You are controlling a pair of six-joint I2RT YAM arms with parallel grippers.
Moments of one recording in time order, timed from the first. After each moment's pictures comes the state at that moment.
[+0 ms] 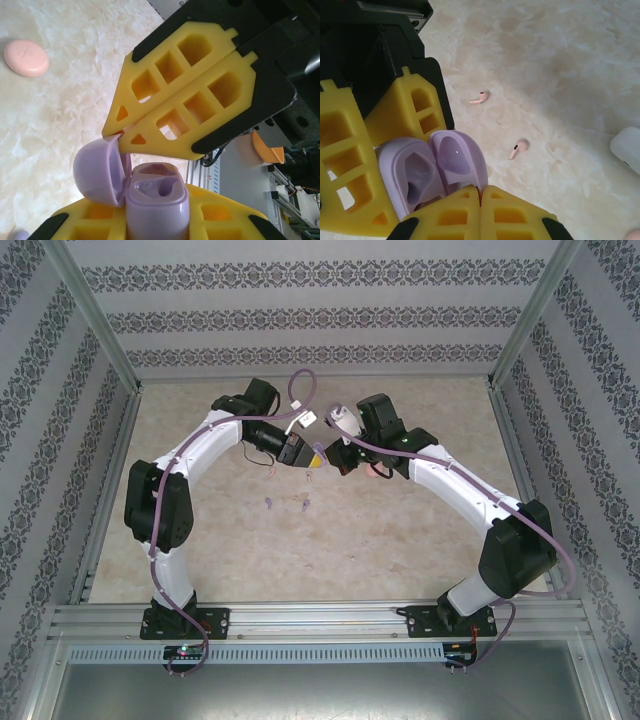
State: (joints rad) left arm -0.35 1.90 1.64 -0.96 1.10 0.31; right arm 0.53 1.55 1.28 -0.50 -0.40 -0.04
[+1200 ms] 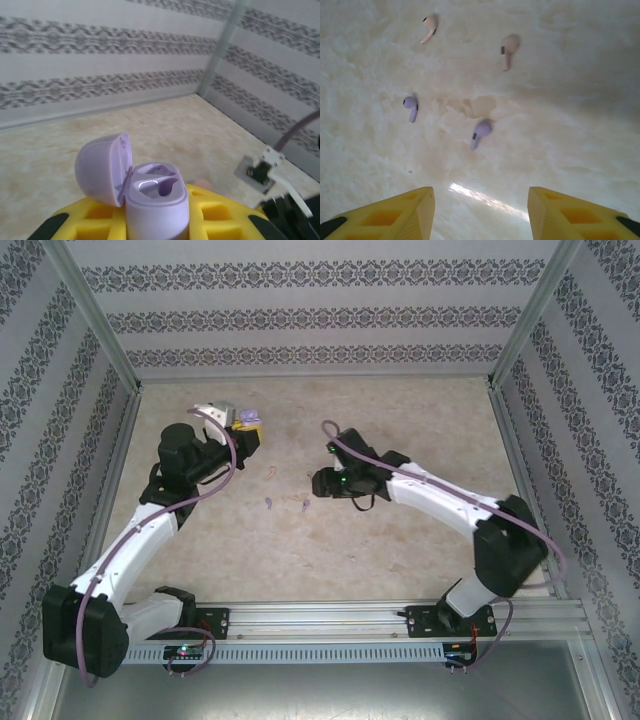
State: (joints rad) left arm -0.22 1.09 0.78 0.17 0.41 -0.20; right arm 0.72 1.60 1.18 -0.56 -0.13 0.62
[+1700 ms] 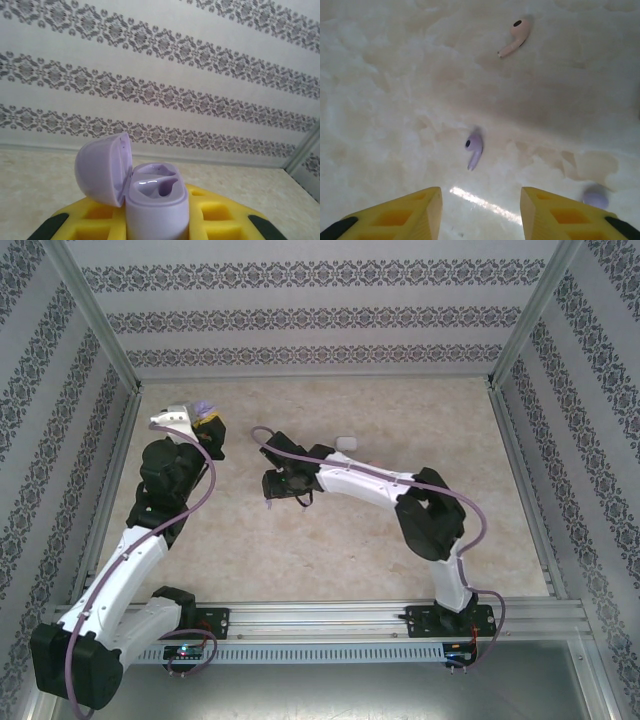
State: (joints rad) left arm -0.20 0.93 0.73 0.19 -0.04 -0.29; right arm 0.89 2.06 1.65 -0.66 -0.01 0.67
